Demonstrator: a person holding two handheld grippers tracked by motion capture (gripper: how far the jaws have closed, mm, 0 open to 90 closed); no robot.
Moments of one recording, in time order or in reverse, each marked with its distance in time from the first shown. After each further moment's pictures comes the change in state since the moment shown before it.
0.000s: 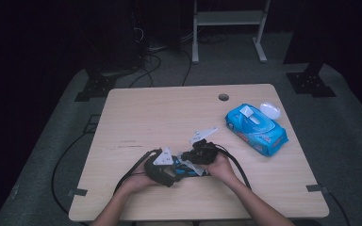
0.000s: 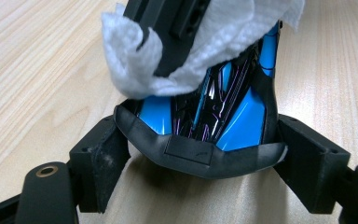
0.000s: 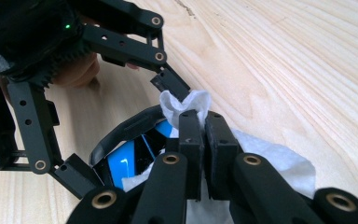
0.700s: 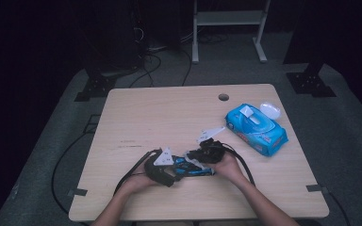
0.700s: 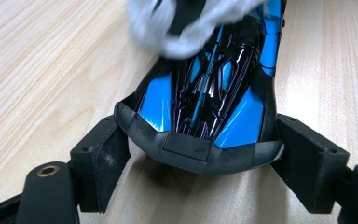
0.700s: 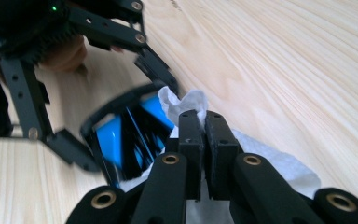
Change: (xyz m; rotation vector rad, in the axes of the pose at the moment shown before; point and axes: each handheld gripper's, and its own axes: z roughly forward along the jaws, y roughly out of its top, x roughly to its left) left arm -0.001 0.000 0.000 -0.003 0.016 0.003; right arm -0.010 -0.008 -0.019 0.011 -0.031 -0.014
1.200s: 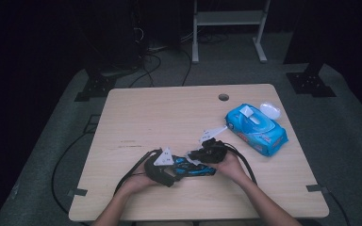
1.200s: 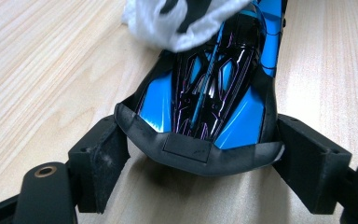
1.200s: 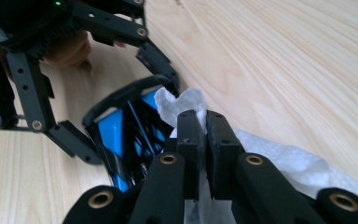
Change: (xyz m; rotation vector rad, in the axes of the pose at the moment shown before) left arm 0.000 0.000 0.000 0.003 0.007 0.007; right arm -0.005 -0.003 -0.003 -0.001 0.028 -0.001
